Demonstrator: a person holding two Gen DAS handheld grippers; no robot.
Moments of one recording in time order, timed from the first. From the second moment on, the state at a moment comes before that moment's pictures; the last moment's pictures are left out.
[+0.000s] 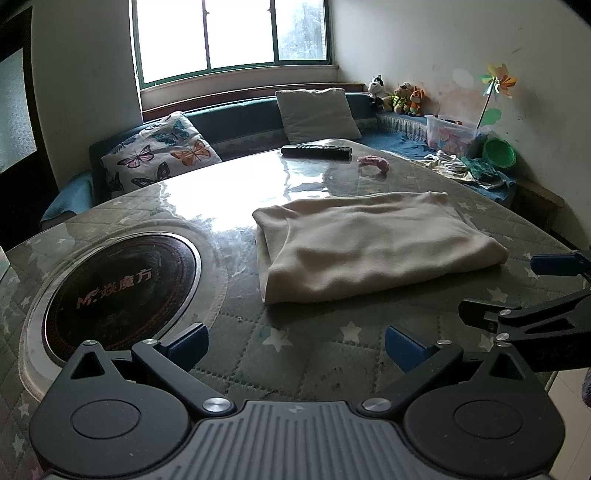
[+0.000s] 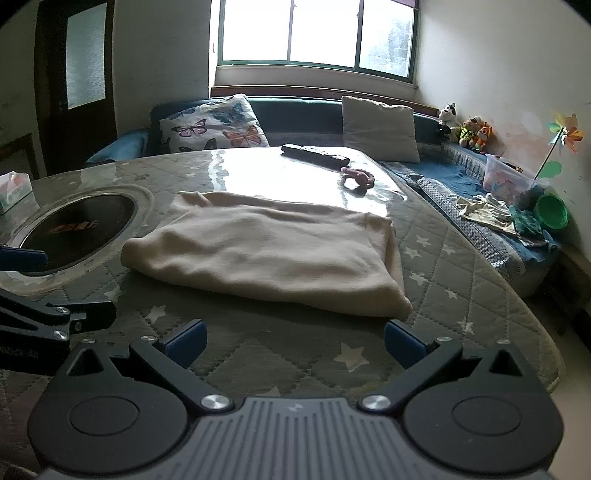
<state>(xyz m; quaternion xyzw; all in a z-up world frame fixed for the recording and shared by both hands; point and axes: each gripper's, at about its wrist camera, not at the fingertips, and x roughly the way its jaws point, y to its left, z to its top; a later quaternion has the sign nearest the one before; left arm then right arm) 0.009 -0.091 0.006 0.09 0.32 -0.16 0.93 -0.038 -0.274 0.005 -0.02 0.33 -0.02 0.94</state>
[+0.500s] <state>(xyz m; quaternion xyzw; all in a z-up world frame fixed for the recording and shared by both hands) 0.009 -0.092 0.006 0.09 0.32 -0.16 0.93 -0.035 -0.270 0.004 -0.02 0.33 -0.01 0.94</state>
